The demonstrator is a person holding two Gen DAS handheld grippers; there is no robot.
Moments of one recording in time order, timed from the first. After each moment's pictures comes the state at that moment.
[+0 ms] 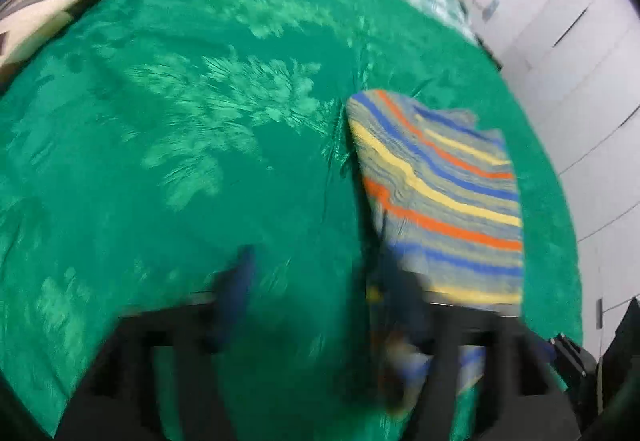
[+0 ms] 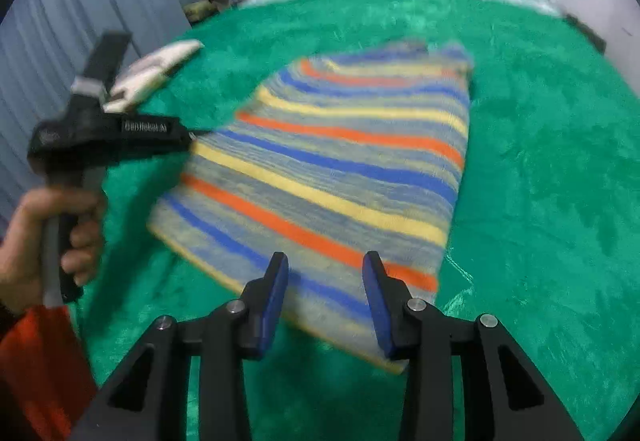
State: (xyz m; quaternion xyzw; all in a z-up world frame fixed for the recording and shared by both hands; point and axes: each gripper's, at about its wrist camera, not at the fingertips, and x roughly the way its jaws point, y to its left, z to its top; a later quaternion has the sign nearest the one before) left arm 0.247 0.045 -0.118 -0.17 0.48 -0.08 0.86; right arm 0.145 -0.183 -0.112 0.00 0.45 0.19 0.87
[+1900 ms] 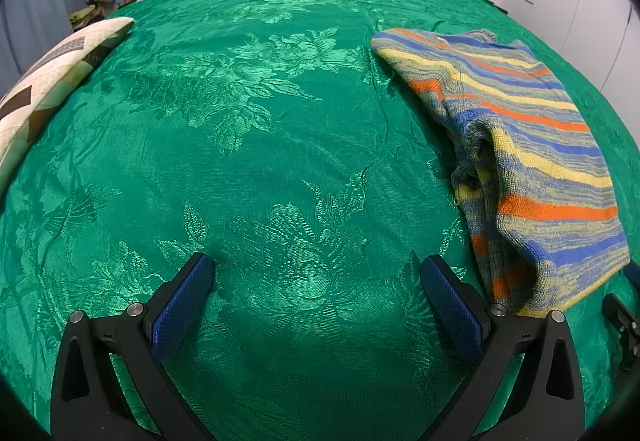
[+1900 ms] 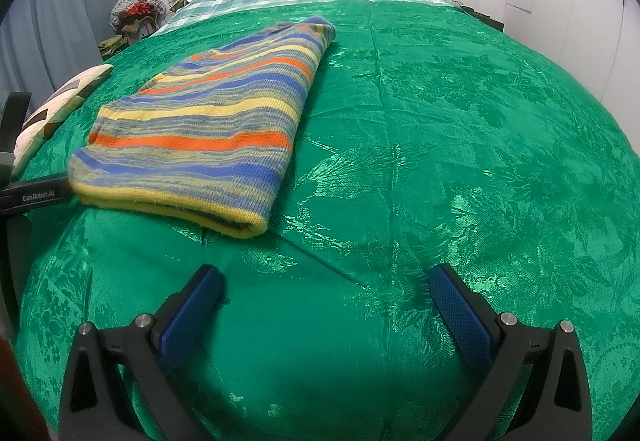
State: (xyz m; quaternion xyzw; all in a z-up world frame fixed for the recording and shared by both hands) left arm 0.211 0.032 -0.161 0.01 0.46 -0.04 0.89; right arm 0.093 -0.226 -0.167 0.02 0.43 0.00 0.90
